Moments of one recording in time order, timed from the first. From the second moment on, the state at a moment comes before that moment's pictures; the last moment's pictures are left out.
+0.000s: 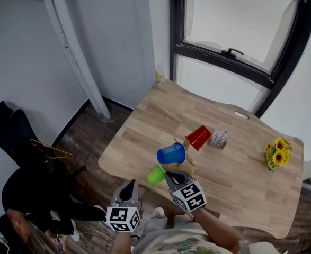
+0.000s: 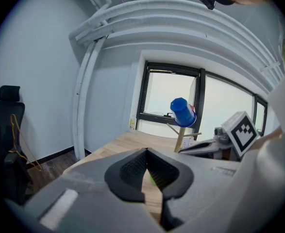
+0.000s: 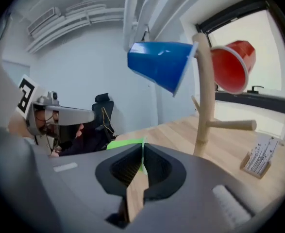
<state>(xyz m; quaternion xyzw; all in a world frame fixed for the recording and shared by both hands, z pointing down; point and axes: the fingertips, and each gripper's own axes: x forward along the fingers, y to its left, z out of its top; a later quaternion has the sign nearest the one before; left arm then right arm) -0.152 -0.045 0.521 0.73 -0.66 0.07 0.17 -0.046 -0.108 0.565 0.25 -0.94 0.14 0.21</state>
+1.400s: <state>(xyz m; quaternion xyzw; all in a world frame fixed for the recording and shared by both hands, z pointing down) -0.134 -0.044 0.524 0.72 -0.67 0.08 0.17 0.014 -0.155 0.615 0.26 -0.85 0.45 0.07</state>
